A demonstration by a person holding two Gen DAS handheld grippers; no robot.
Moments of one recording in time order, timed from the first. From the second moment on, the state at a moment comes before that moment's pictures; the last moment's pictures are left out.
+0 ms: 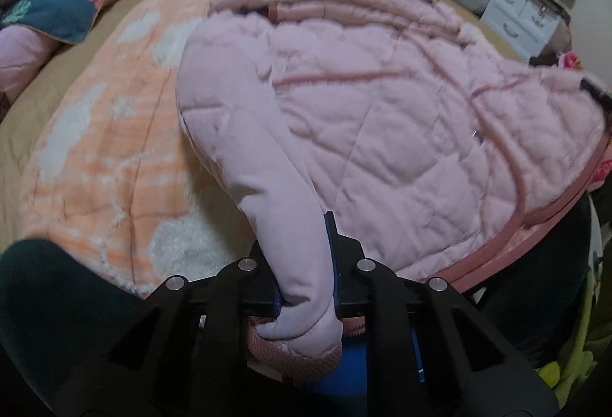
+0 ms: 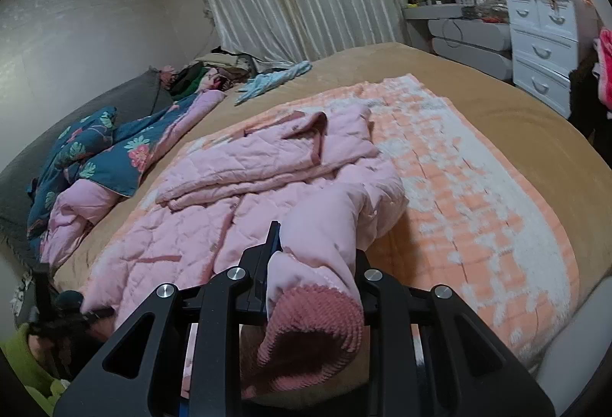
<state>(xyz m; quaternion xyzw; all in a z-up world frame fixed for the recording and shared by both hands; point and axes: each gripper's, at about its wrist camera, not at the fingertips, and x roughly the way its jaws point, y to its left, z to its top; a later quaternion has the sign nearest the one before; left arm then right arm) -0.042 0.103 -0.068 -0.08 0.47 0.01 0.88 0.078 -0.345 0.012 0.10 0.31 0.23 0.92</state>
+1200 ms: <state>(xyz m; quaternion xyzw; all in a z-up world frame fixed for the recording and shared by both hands) 0.003 0.131 0.009 -0.13 0.36 0.01 0.92 0.086 -0.346 0.032 0.15 0.30 0.21 0.92</state>
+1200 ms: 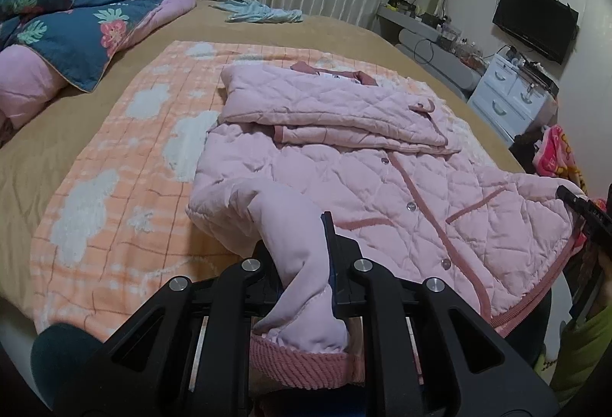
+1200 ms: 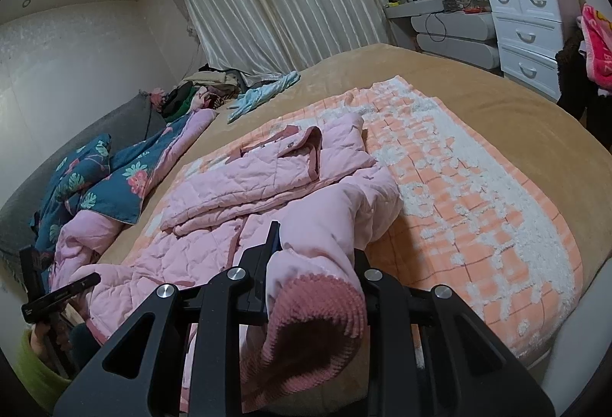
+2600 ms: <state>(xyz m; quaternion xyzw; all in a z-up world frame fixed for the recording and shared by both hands) 0.081 0.144 0.069 -0.12 0.32 0.01 0.94 0.156 -0.320 0.089 0.12 0.28 0.21 0.93</state>
